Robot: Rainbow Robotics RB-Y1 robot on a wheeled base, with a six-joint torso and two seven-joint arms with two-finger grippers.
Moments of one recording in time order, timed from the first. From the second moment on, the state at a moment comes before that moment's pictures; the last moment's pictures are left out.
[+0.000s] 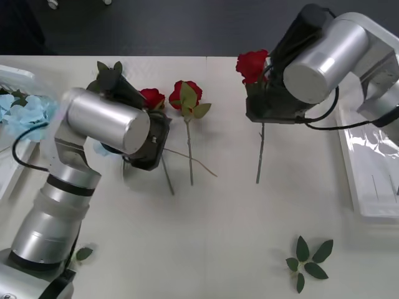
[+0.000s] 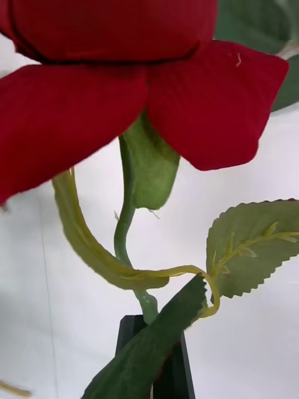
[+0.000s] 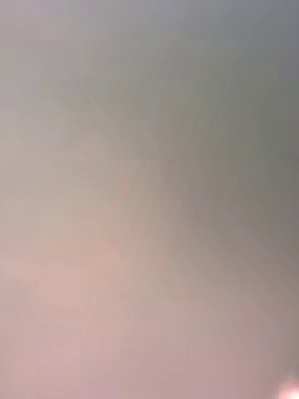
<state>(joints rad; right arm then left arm) -0.87 -0.71 0.61 -1.66 -0.84 1.47 0.77 -0.47 0.21 -0.23 -1.77 0.31 1.57 0.12</state>
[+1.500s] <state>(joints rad) -0.06 -1.10 -0.18 -1.94 -0.83 1.37 1.24 -0.13 0.59 0.61 -2.25 0.96 1.71 -1.53</state>
